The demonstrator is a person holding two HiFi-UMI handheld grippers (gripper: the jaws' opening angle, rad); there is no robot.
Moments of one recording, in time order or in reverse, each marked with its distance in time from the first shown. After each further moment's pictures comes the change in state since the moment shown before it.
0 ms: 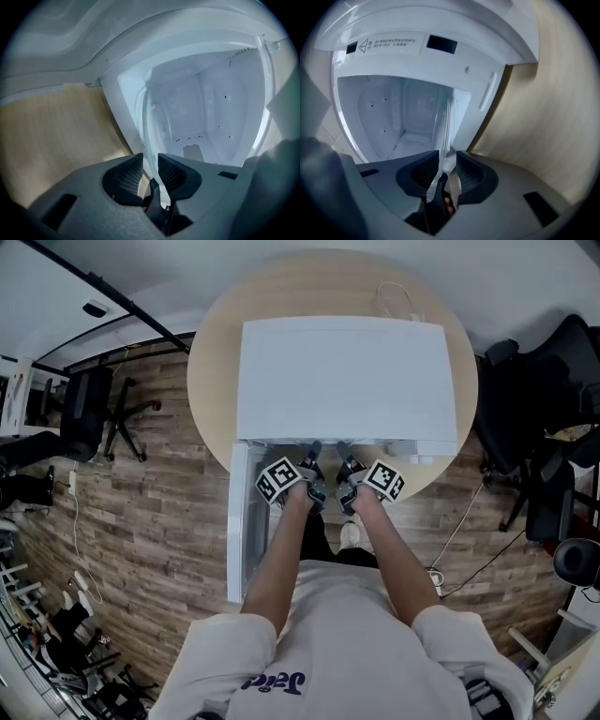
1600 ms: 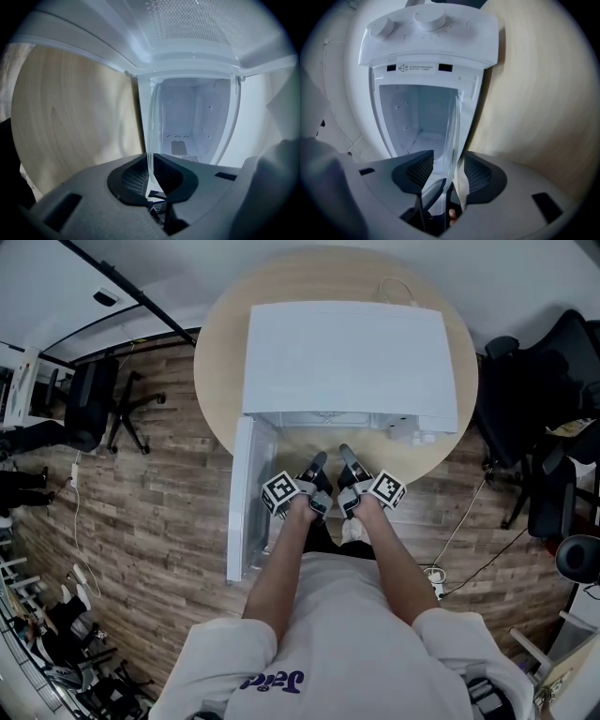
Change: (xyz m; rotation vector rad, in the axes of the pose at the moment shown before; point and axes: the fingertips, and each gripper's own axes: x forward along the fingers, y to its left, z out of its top) left arm -0.054 0.014 -0.052 -0.176 0.000 -0.154; right arm -0.049 -0.004 -0.034 0.001 -0.055 0.123
